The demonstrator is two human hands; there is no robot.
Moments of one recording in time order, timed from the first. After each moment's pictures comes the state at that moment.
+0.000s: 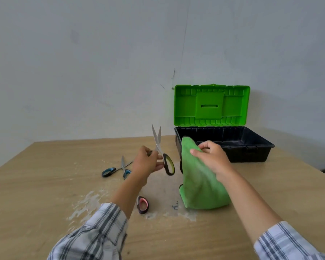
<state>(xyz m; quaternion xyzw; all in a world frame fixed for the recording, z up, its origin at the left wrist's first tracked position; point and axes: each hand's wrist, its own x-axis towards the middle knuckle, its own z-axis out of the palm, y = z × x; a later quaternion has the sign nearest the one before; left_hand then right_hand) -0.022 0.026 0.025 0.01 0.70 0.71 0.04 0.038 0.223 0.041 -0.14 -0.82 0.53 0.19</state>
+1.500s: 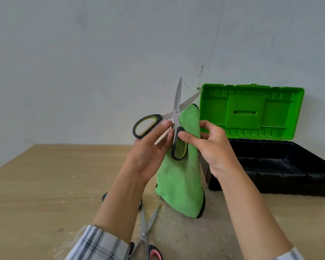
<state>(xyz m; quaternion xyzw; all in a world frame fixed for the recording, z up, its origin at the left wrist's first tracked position) -0.083 0.002 0.085 0.15 0.35 0.92 0.11 -0.068 0.159 0.086 0.04 -0.70 0.68 0.21</state>
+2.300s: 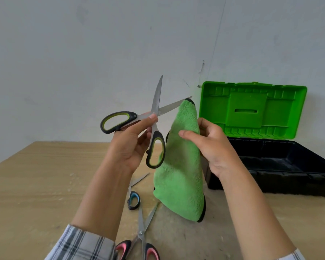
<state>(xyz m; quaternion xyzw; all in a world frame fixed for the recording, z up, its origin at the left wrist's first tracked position) -0.083 -0.018 0.101 0.05 0.46 0.89 0.01 -0.064 0.161 0.090 0.05 -0.72 0.67 0.17</state>
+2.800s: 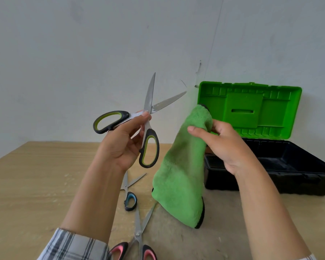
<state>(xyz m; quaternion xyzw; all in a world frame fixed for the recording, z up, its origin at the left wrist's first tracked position) -0.080 -0.026 0.106 0.04 0.45 0.89 0.04 -0.053 0.185 0.100 0.04 -0.77 0.61 0.16</state>
